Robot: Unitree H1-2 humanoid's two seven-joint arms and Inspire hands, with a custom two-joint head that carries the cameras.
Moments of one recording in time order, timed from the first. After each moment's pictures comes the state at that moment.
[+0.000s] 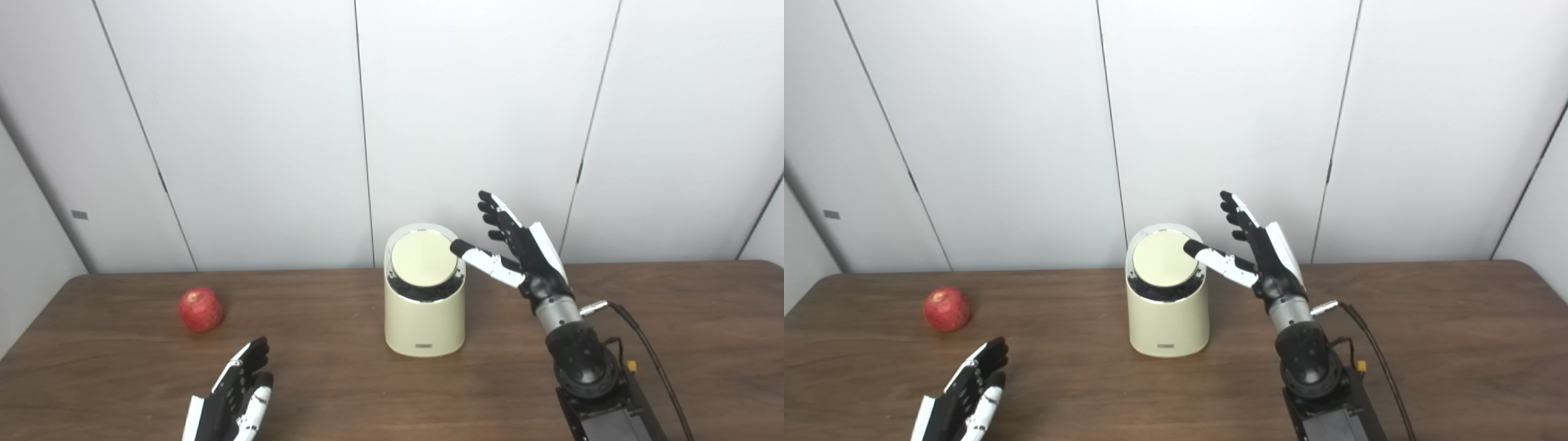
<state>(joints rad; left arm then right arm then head) 0.07 0.06 0.08 -0.05 0.10 -0.21 0.03 -0.55 -0.12 0.09 0.11 -0.34 0.16 -0.04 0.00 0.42</state>
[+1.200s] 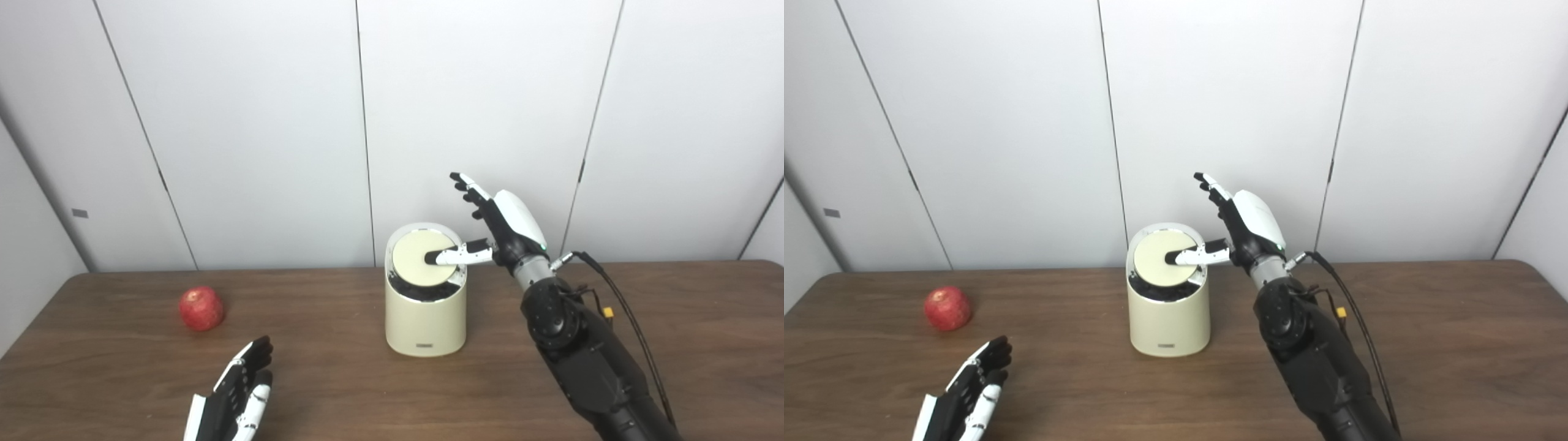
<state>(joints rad) 0.07 0.06 0.07 -0.05 0.08 -0.20 0.02 -0.76 -0.17 0.23 0.44 -0.55 0.05 -0.12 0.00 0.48</state>
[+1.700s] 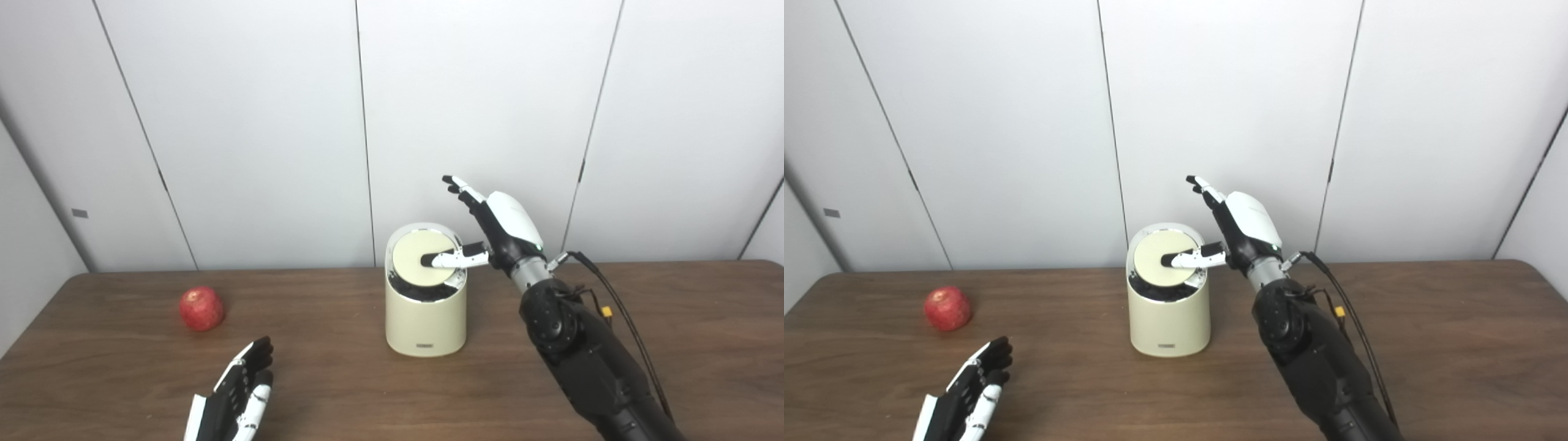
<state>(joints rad) 0.07 0.06 0.07 -0.05 0.08 -0.20 0.03 -0.76 -0.19 0.27 0.42 -0.59 0.04 -0.11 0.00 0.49</state>
